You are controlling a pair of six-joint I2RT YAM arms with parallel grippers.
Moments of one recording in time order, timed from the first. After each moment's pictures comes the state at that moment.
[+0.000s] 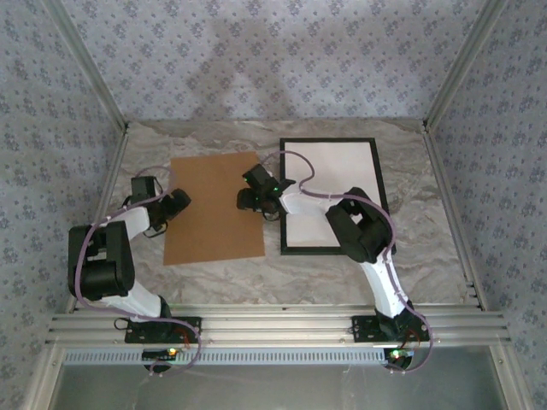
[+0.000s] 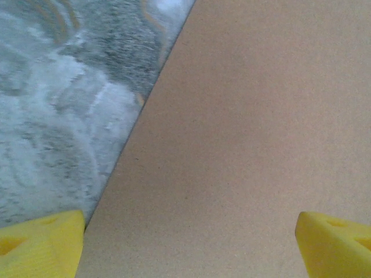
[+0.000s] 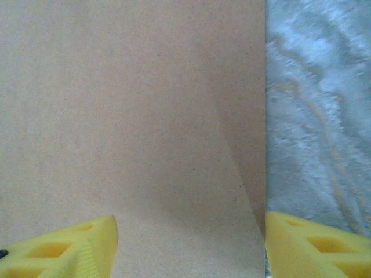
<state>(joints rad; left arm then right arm) 0.09 1.57 0.74 -0.12 0.21 -0.60 0.79 2.14 1.53 -0.30 0.02 0.76</state>
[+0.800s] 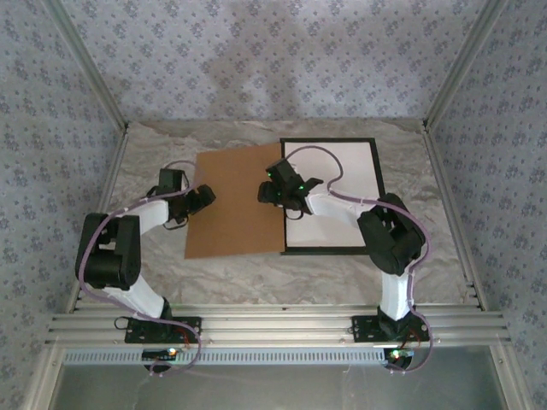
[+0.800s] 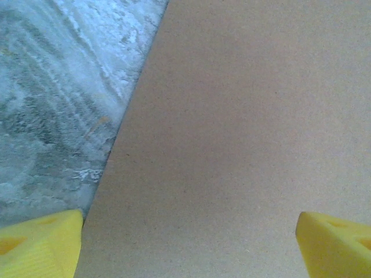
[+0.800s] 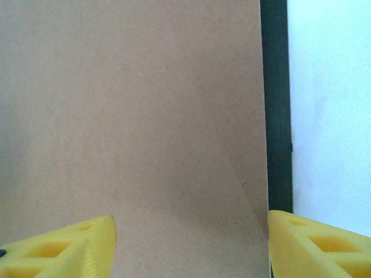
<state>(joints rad) -0.12 1.64 0.82 -0.14 0.20 -0.64 0.72 1.90 1.31 -0.28 0.09 0.76</state>
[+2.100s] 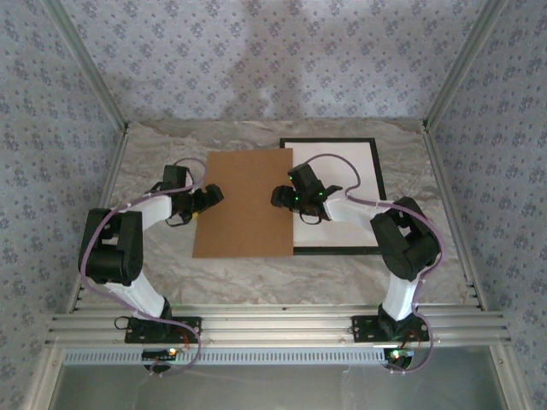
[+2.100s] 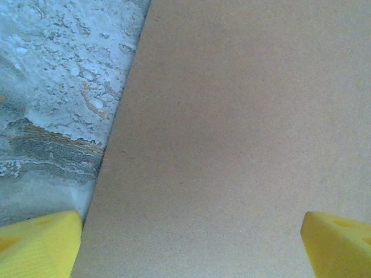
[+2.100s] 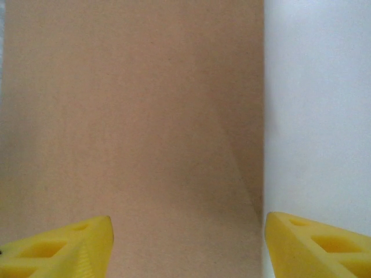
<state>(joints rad) -0.13 1.67 0.88 -0.21 0.31 -0.59 0.62 1.80 1.10 -0.14 -0.05 0.74</state>
